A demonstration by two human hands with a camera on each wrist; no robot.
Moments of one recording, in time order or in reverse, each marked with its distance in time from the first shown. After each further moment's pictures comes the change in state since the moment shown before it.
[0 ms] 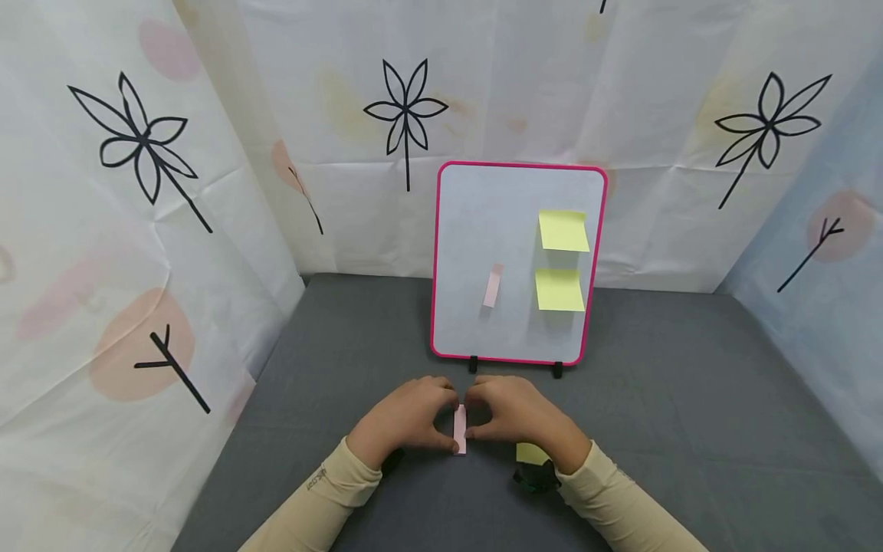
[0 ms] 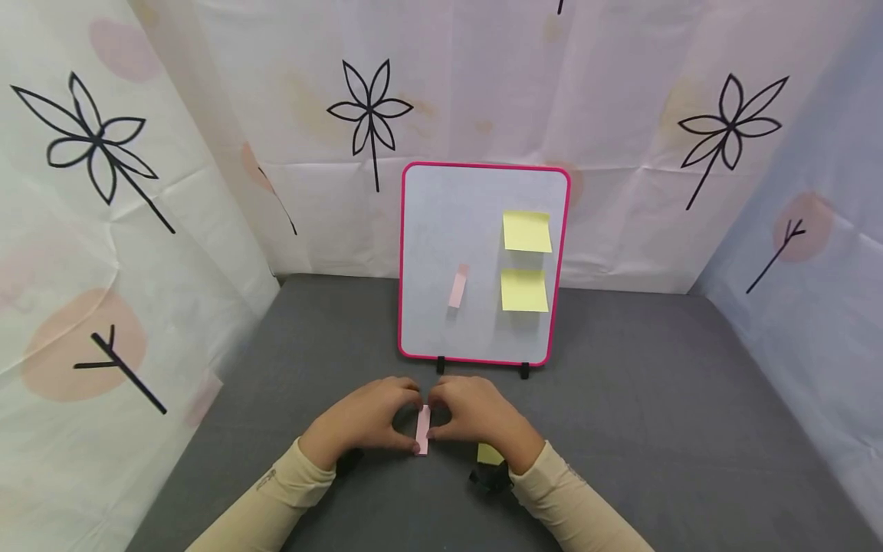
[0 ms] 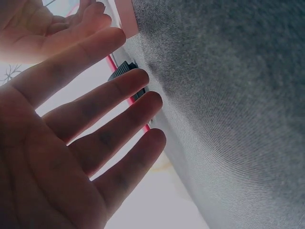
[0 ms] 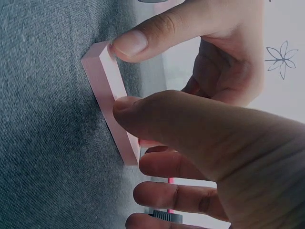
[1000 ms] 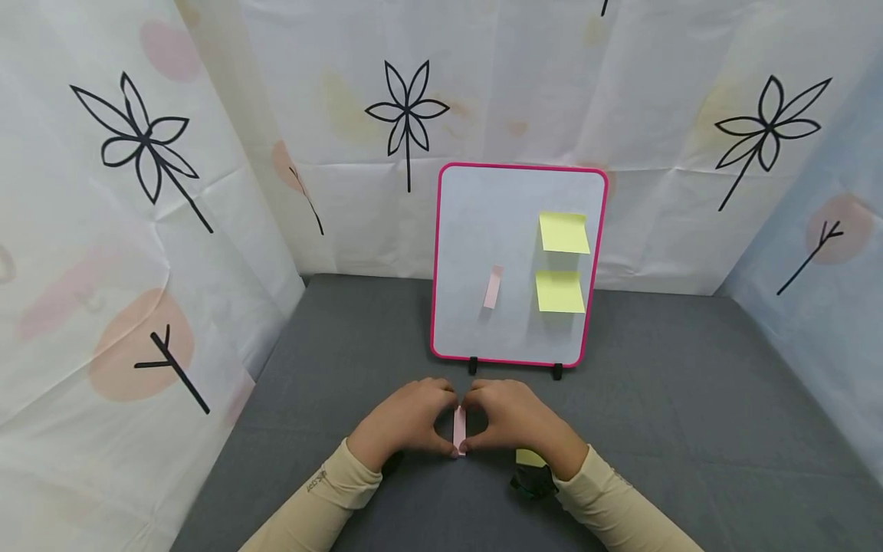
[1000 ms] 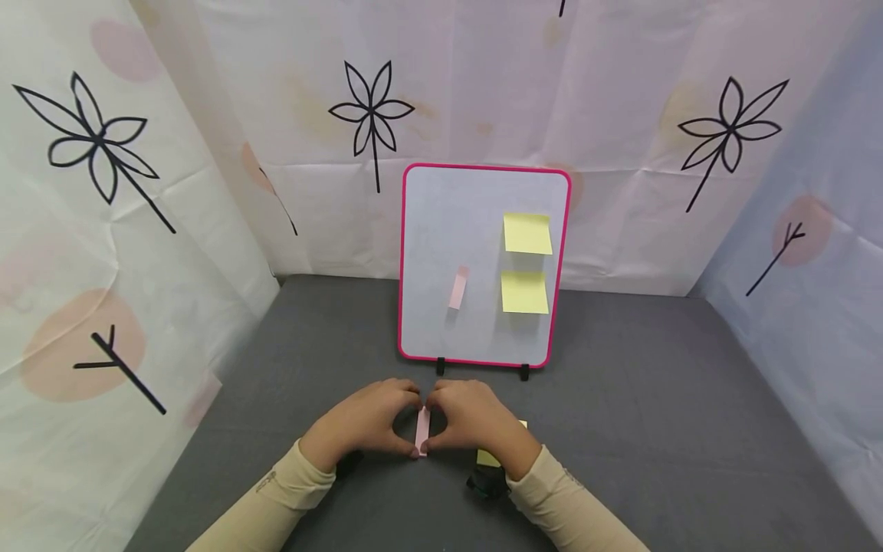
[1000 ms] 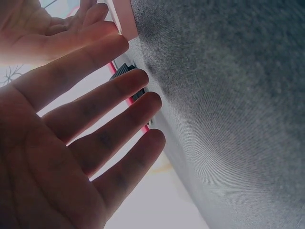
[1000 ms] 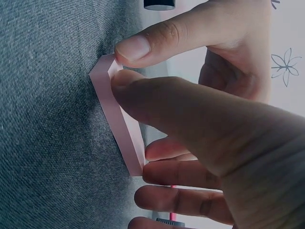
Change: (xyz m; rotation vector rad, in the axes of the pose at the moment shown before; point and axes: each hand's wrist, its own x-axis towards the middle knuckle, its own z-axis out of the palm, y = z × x) left_hand -0.003 0.001 0.001 -0.003 0.037 0.028; right_hand -0.001 -0.006 0.004 -0.037 0.008 0.005
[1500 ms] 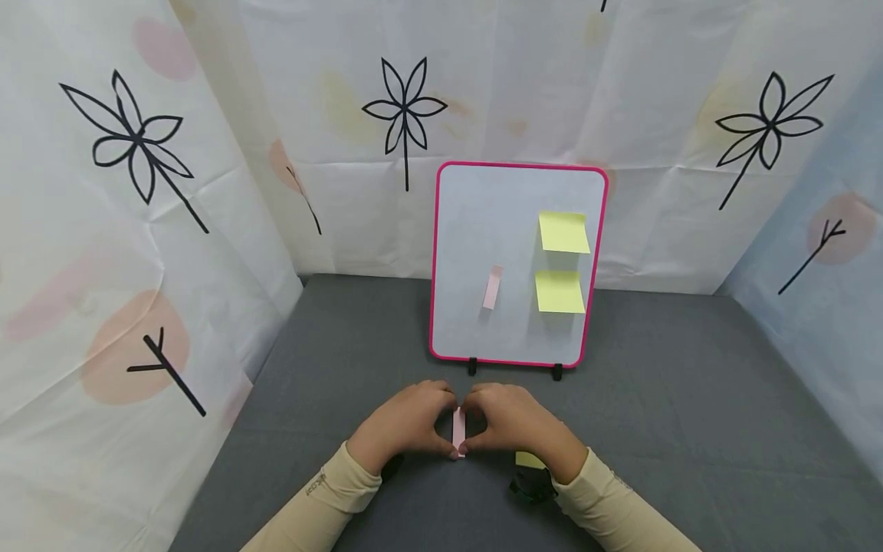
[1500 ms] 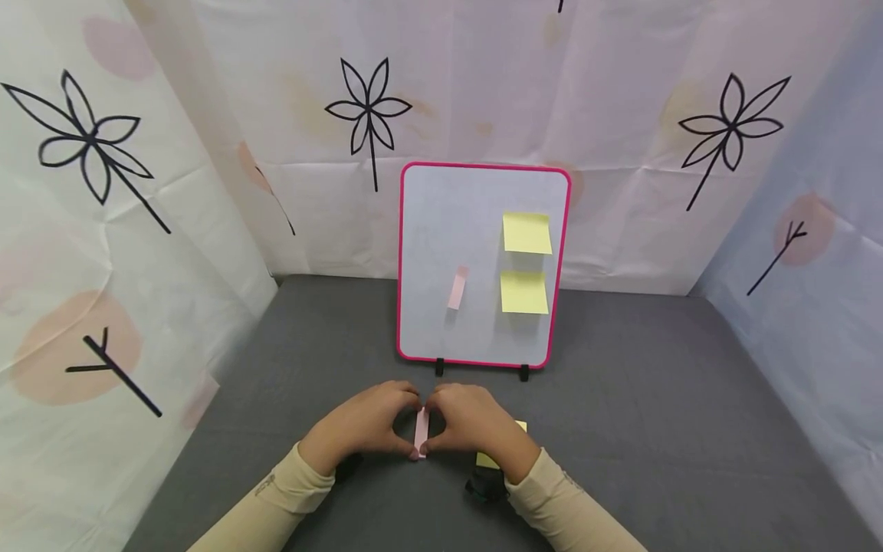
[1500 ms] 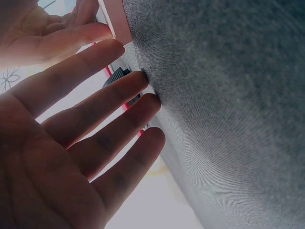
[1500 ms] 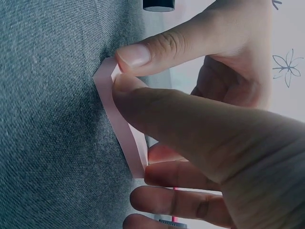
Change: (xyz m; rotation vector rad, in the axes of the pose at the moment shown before) left_hand 0.002 0.001 0.002 -0.060 -0.002 -0.041; right_hand 0.000 -0.003 0.000 0.058 -0.034 0.050
